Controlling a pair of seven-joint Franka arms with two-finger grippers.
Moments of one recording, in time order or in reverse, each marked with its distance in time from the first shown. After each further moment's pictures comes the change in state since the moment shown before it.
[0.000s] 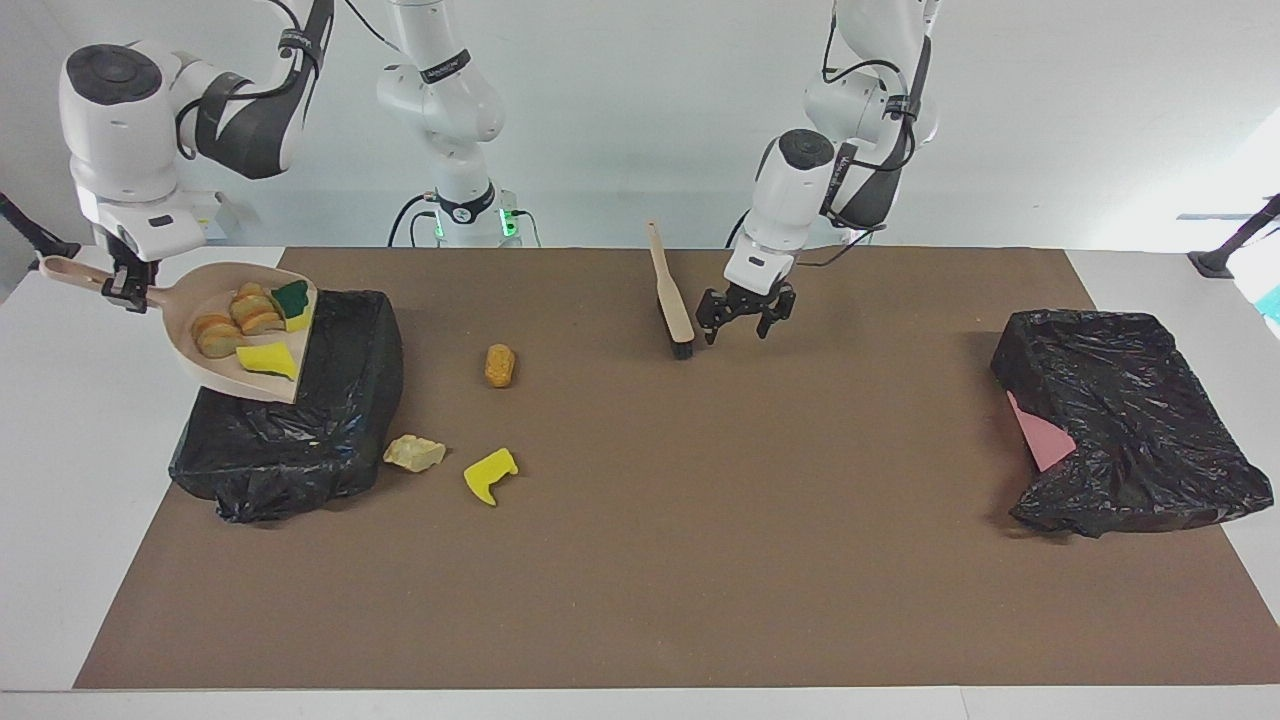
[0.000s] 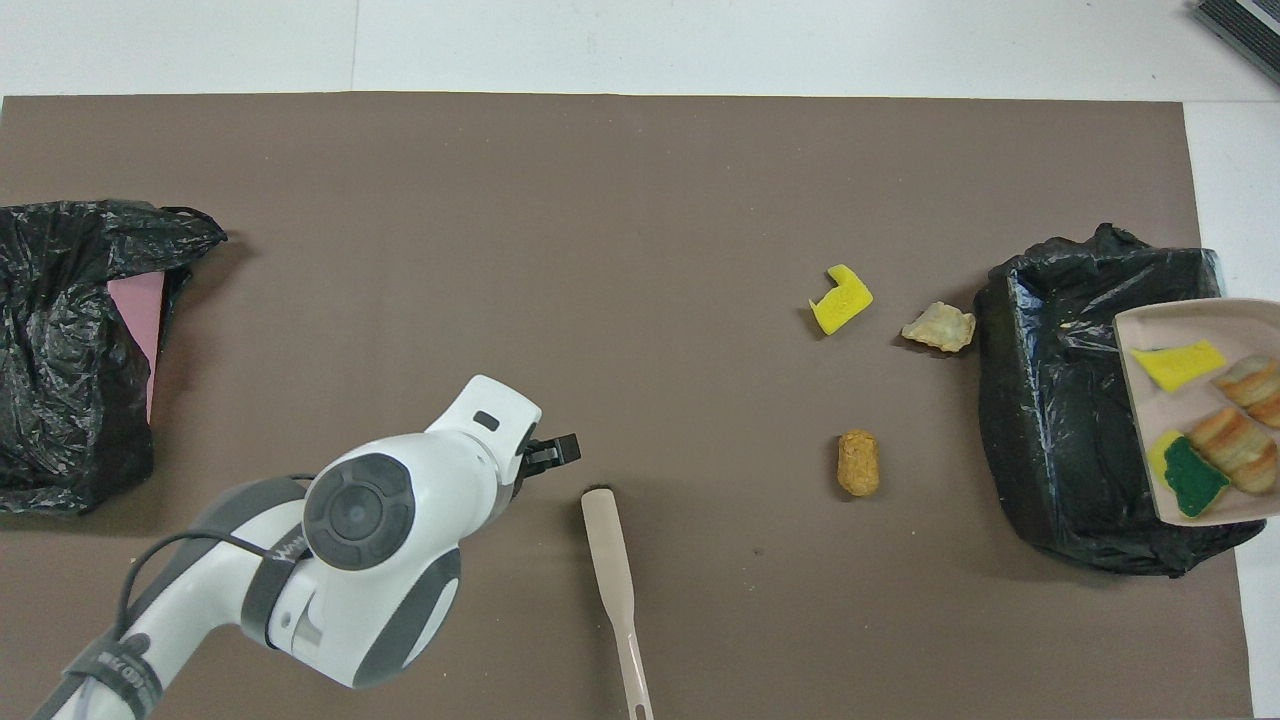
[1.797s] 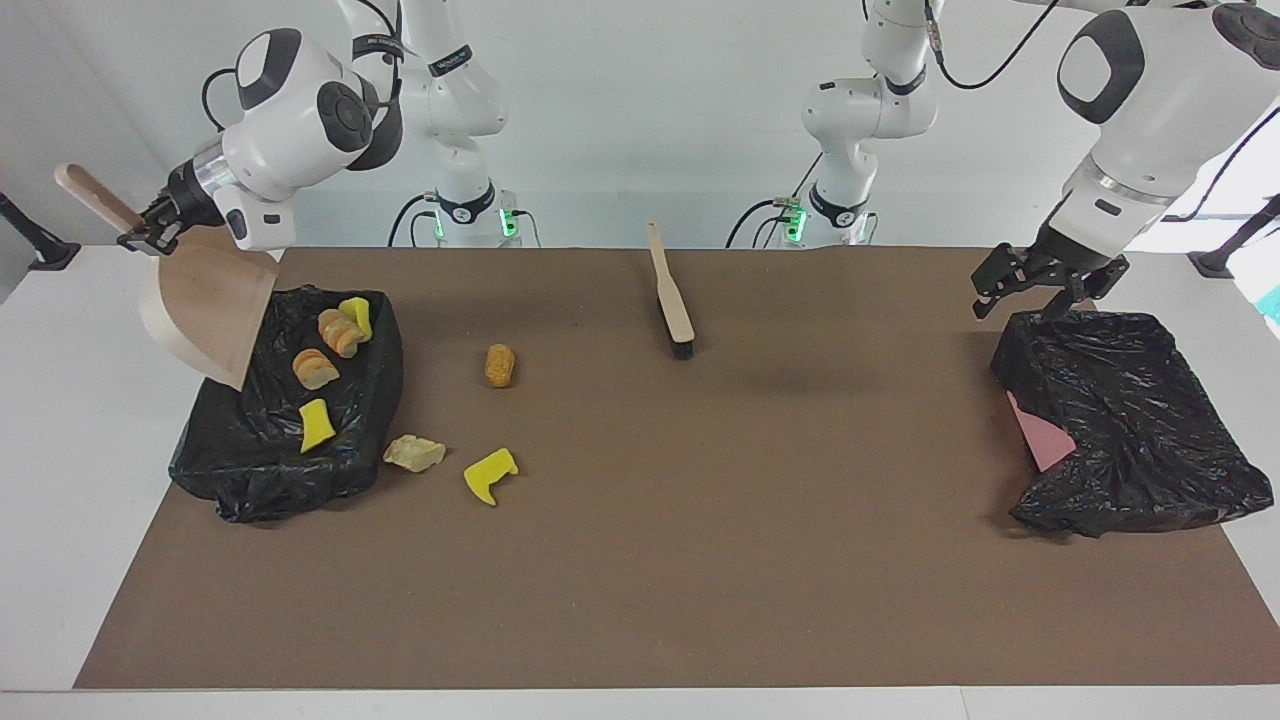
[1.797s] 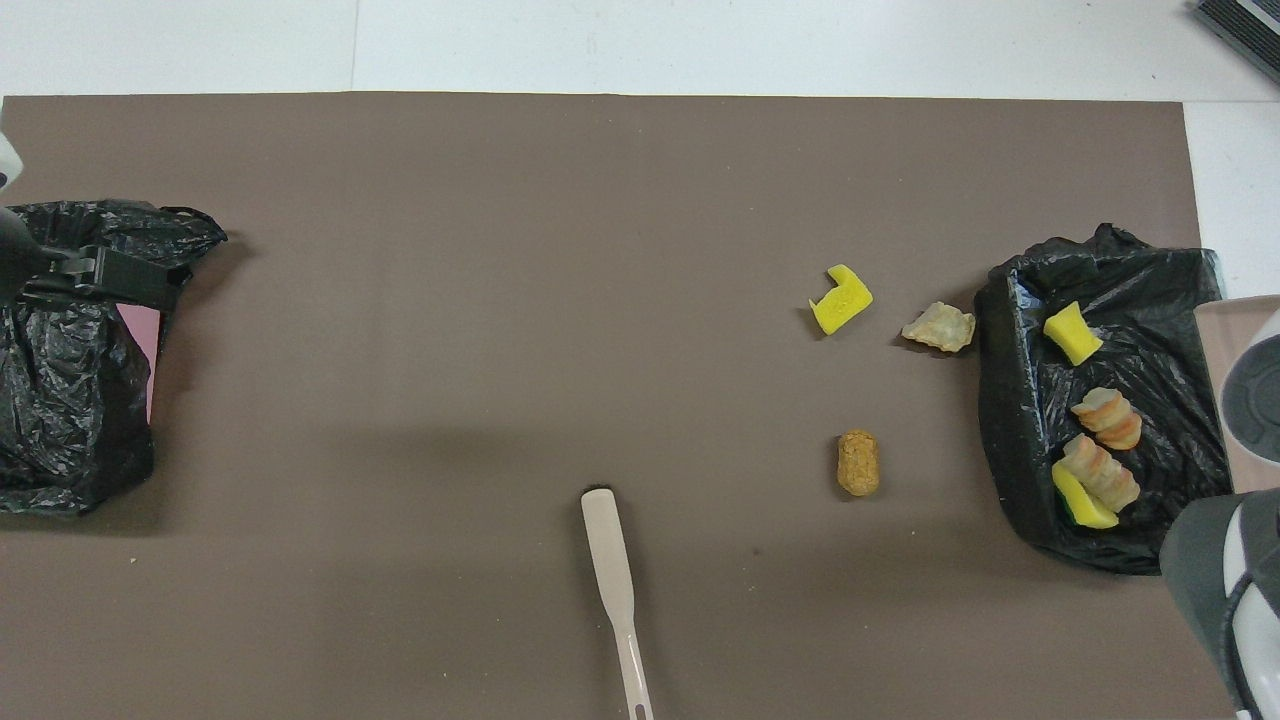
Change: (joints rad) left arm 0.544 0.112 -0.004 0.728 0.039 -0.764 0.735; right arm 0.257 -0.111 0.027 -0.083 -0.596 -0.274 0.459
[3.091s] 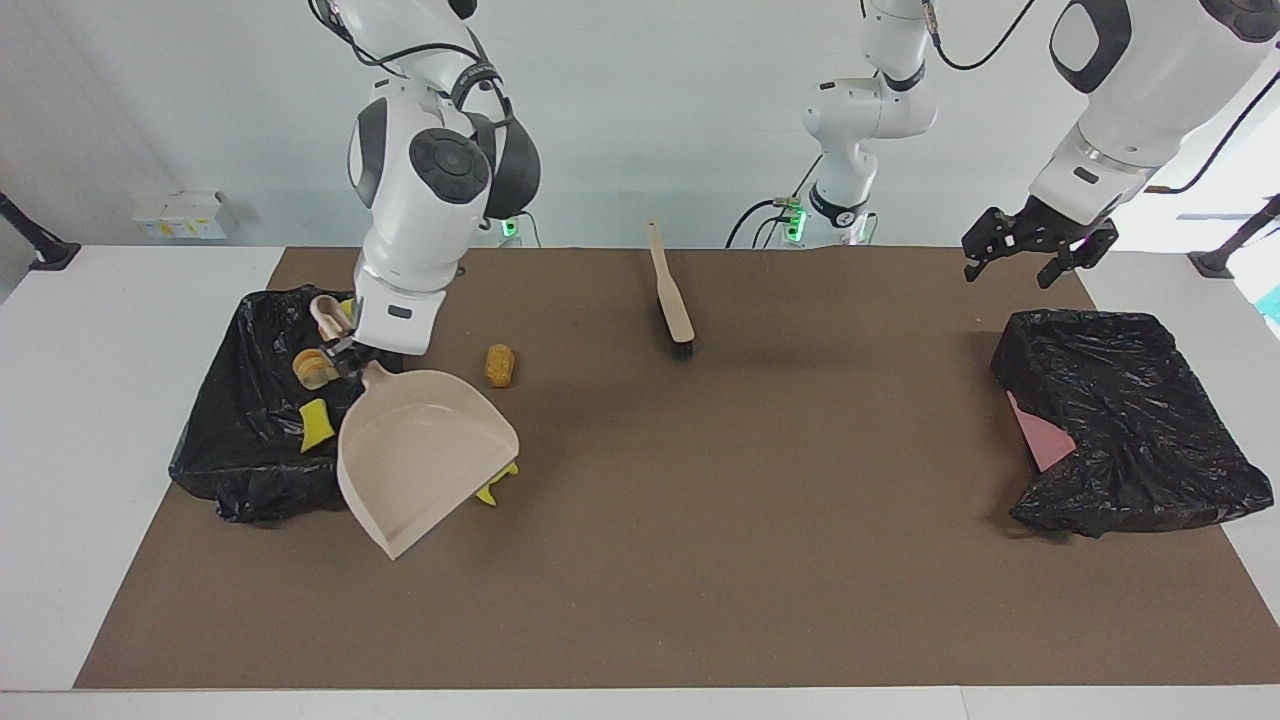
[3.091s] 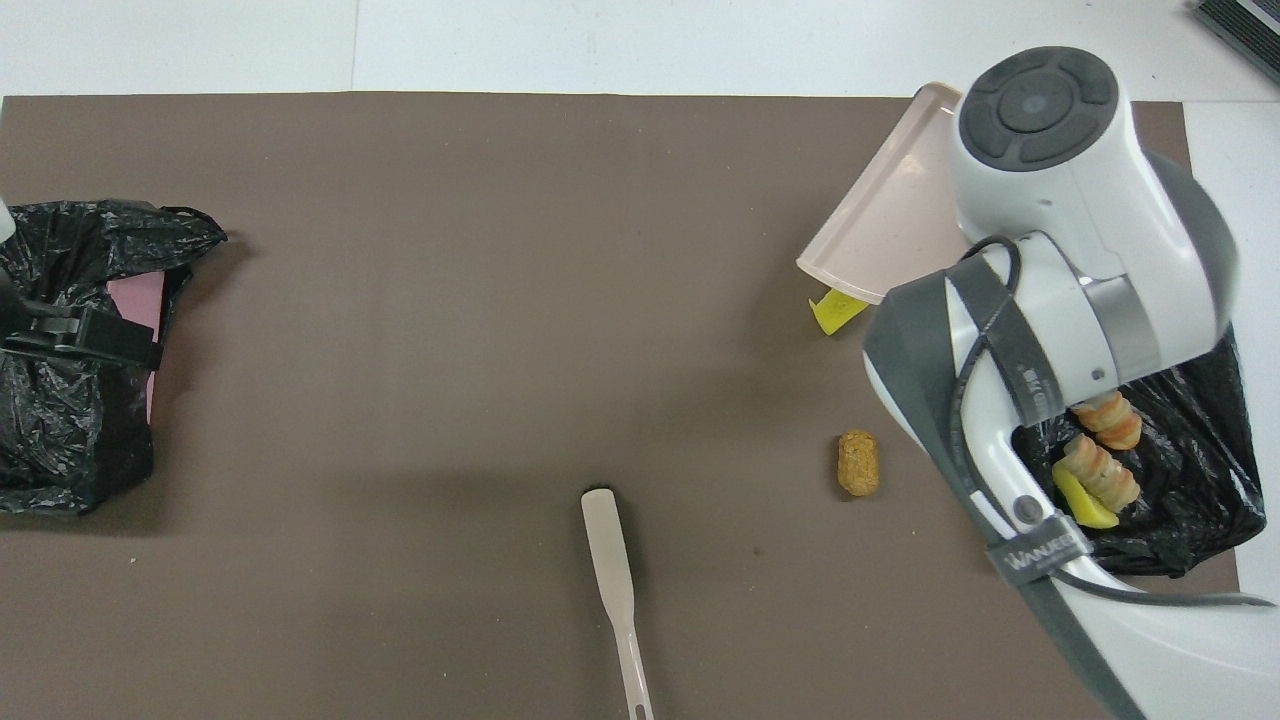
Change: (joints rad) left arm -0.002 -0.079 -0.008 -0.052 0.031 -0.097 0.043; right arm 0.346 0.523 0.011 0.639 0.684 -0.185 0.913
